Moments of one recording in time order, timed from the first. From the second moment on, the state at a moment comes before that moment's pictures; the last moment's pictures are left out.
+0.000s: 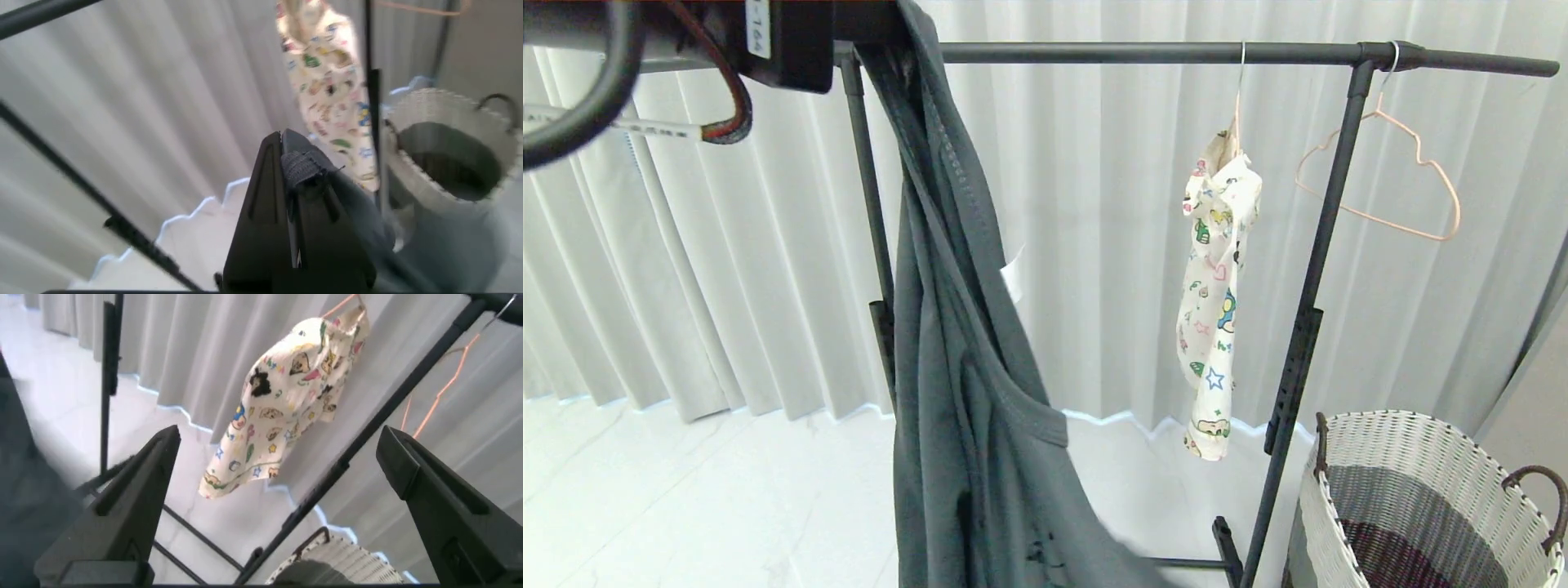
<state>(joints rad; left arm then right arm) -0.85 1.49 -1.87 0.58 0.31 0.19 0.71 0.95 -1.29 0.43 -0.15 -0.25</state>
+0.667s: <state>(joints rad) -0.84 1.49 -1.86 0.58 0.56 0.28 0.22 0.95 -1.13 0.50 -0.29 -0.34</state>
